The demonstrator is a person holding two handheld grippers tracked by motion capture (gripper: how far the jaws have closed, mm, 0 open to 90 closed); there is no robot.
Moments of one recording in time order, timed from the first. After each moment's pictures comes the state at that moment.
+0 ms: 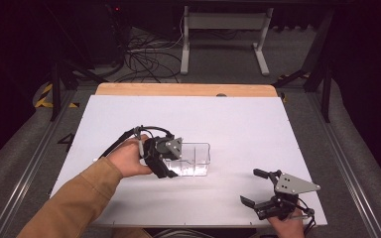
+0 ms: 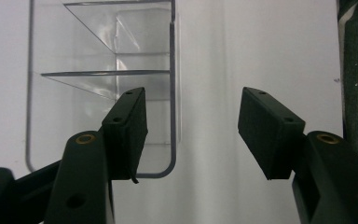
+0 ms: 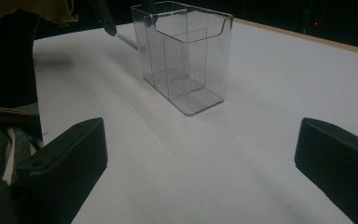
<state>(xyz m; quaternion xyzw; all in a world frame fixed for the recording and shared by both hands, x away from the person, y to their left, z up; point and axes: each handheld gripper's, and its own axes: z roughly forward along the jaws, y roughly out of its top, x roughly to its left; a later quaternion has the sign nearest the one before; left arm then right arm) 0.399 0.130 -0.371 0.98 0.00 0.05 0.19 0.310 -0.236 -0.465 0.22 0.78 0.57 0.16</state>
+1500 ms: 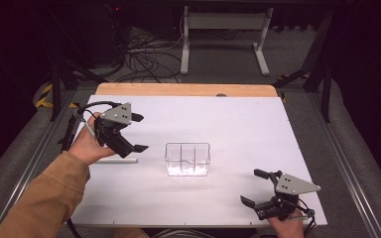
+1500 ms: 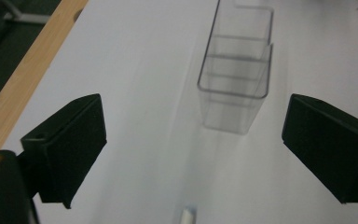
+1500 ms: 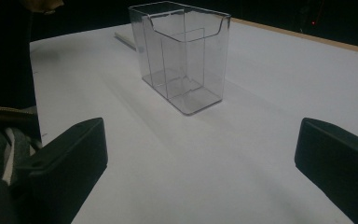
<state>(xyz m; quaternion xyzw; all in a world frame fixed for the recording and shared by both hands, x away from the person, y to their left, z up) 0.409 0.243 -0.319 0.92 0.10 0.16 0.34 0.309 -0.237 -0.465 0.22 0.78 0.57 0.16</state>
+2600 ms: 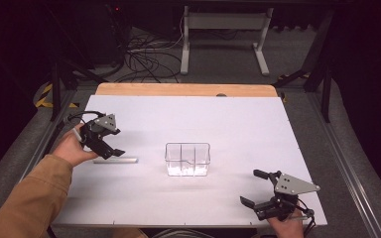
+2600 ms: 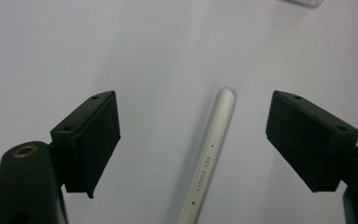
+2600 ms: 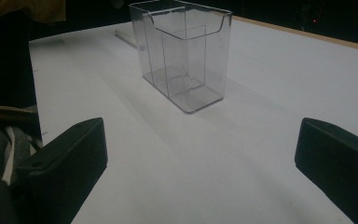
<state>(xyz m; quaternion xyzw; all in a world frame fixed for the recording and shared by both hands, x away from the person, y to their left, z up) 0.438 0.302 -0.387 0.95 0.17 0.11 0.23 0.309 -0.236 -0.466 0.22 0.78 0.56 0.16</state>
